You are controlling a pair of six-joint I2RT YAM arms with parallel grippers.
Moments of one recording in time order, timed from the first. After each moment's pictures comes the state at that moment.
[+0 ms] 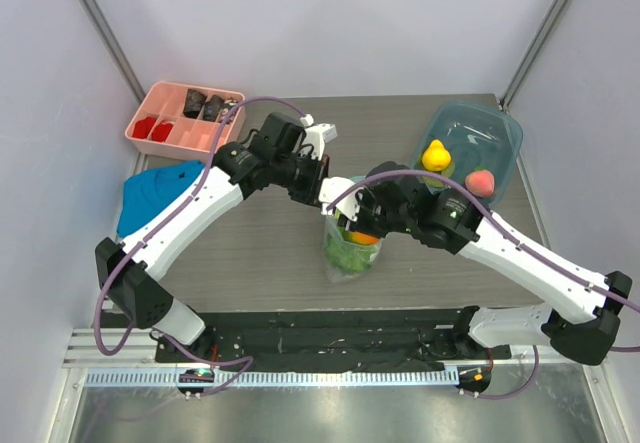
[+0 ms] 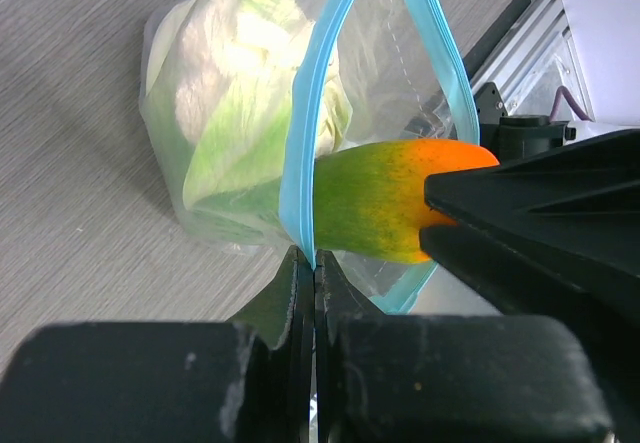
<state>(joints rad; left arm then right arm) -0.68 1.53 1.55 -0.82 0.47 -0.34 0.95 1.21 1.33 -0.84 0.05 -0.51</state>
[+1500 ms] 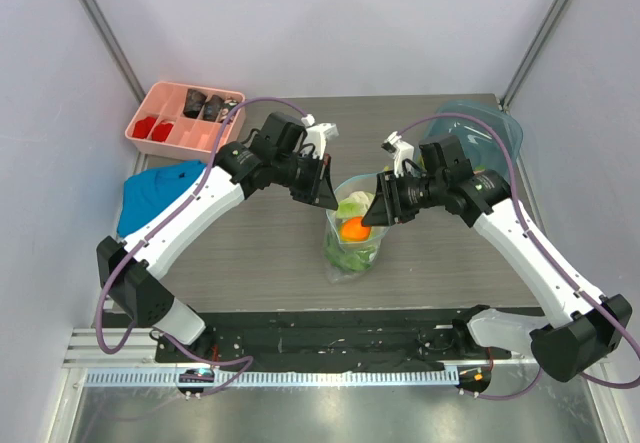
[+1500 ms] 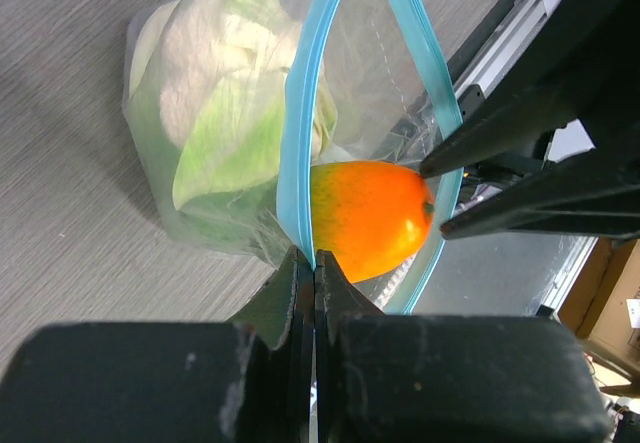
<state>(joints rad) -0.68 1.54 1.55 -0.80 0.49 -0.37 0.47 1.17 1.21 -0.83 -0.62 0.26</state>
